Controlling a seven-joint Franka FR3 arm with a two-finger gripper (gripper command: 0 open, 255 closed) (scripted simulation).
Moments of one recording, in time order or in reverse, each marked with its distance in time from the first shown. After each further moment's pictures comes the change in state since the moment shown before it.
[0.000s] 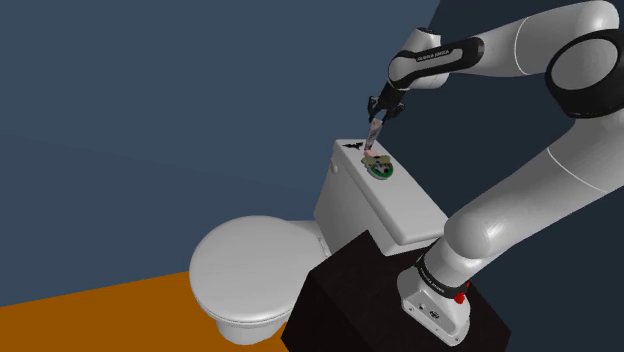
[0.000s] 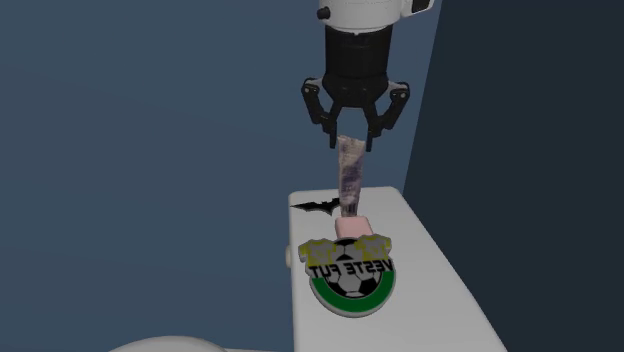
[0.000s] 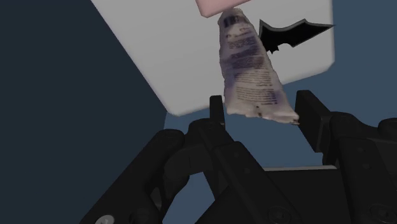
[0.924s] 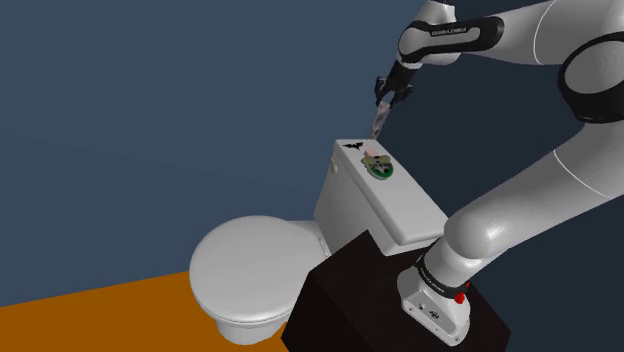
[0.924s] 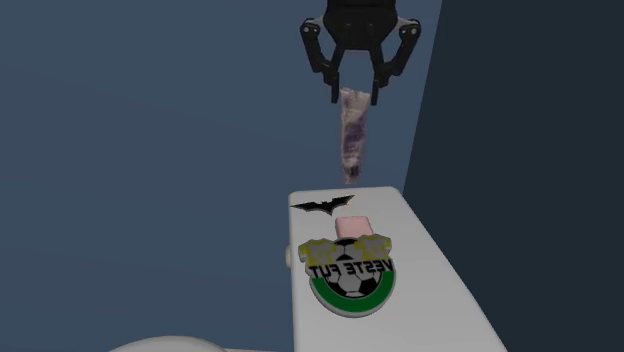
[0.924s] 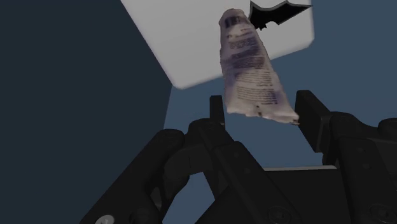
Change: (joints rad) arm 0.003 -0.051 0.008 0.132 0.001 -0.182 -0.006
